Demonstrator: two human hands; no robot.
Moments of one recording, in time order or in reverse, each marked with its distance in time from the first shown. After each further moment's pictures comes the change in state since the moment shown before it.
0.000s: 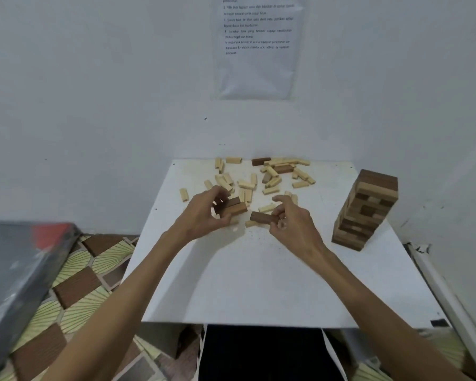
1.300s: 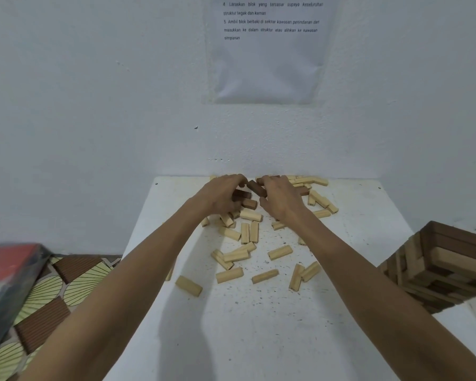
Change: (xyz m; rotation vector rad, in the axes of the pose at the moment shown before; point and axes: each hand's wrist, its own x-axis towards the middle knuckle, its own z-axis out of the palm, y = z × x) left_hand 0.207 -0.089 0.030 0.363 -0.308 -0.015; right_hand 0.232 0.054 0.059 -0.557 -0.129 -0.023
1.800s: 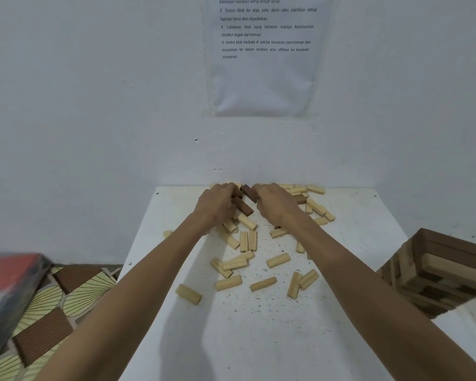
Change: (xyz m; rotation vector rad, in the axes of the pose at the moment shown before) left_hand -0.014 0.010 0.001 0.001 0.097 -0.171; right_hand 0.000 -0.013 -0.026 0.030 -0.098 -0.055
